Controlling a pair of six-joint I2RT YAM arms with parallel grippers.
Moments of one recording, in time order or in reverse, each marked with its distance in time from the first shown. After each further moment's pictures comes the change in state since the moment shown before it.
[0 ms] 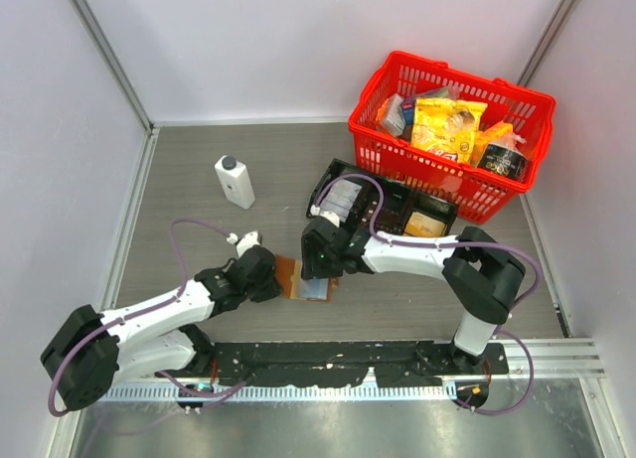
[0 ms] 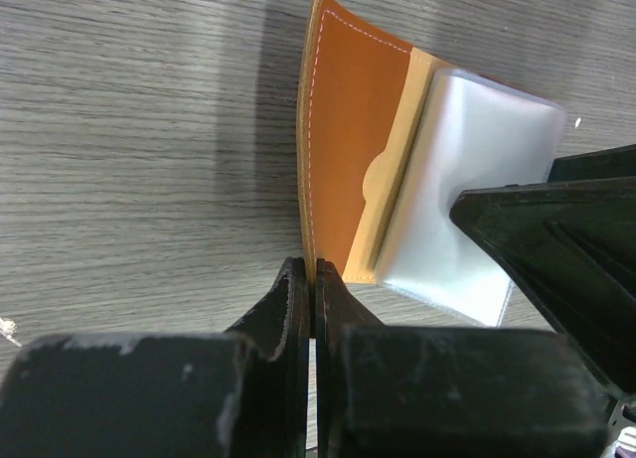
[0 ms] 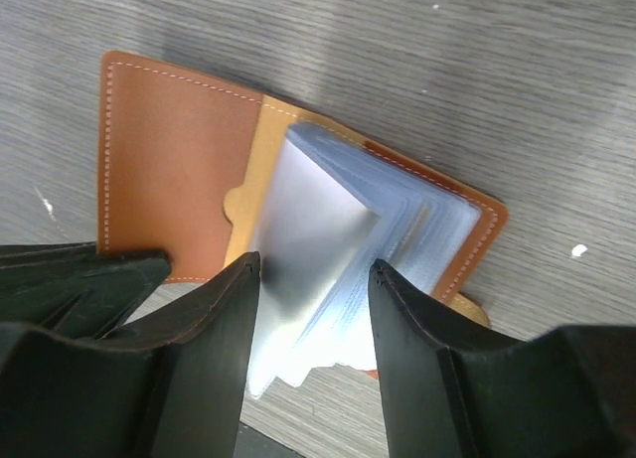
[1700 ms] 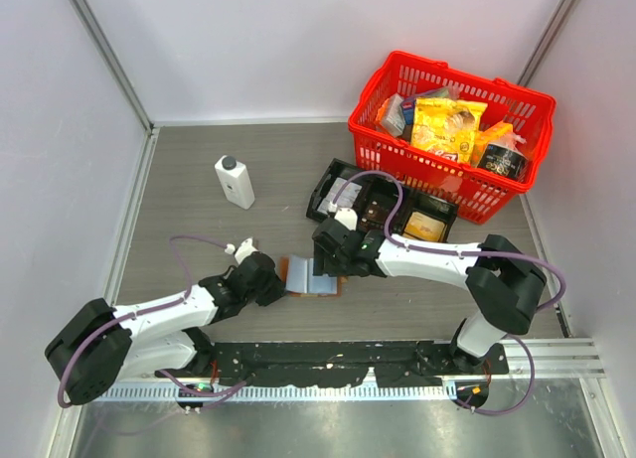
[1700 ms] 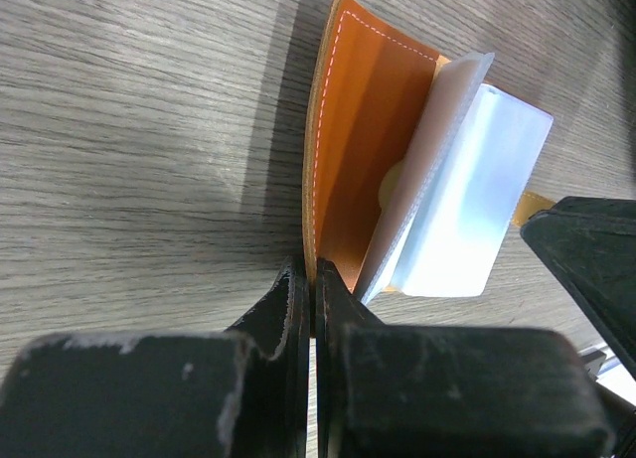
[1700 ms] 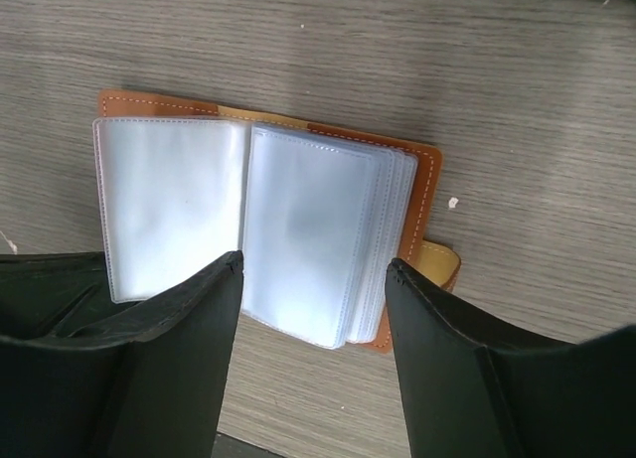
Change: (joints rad) left arm 0.000 0.042 -0.111 0.233 0.039 -0.193; right arm -0.002 -0.120 -0.055 -0.080 0.163 0.060
